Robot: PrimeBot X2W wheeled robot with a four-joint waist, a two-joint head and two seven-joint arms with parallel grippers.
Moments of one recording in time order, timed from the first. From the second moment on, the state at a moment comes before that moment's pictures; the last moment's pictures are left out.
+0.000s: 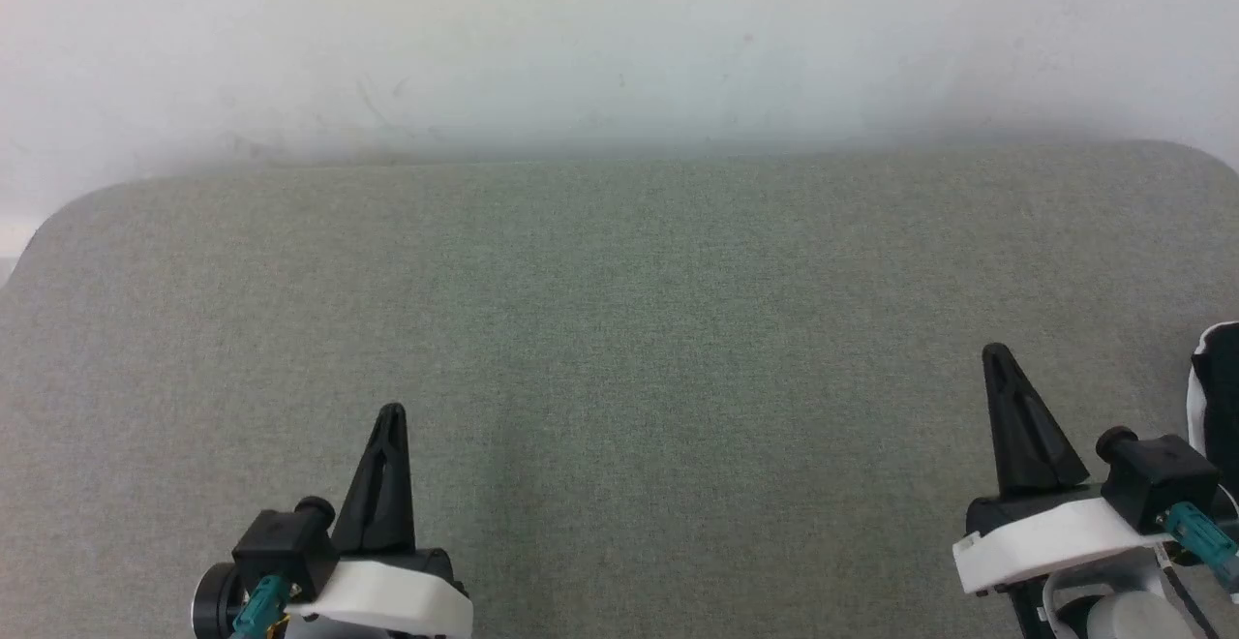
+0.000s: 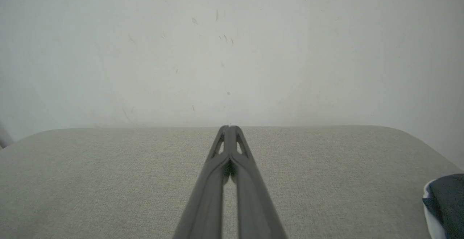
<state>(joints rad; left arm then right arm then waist) 0.06 0.05 -0.07 0.04 -0.20 0.02 -0.25 -0.01 -0.06 -0.02 0.08 0.15 0.13 -0.22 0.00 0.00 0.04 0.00</state>
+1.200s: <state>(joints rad) 0.05 0.05 -0.05 0.03 -0.15 0.02 -0.17 -0.01 -0.06 -0.01 0.06 0.11 0.13 -0.16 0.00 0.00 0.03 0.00</state>
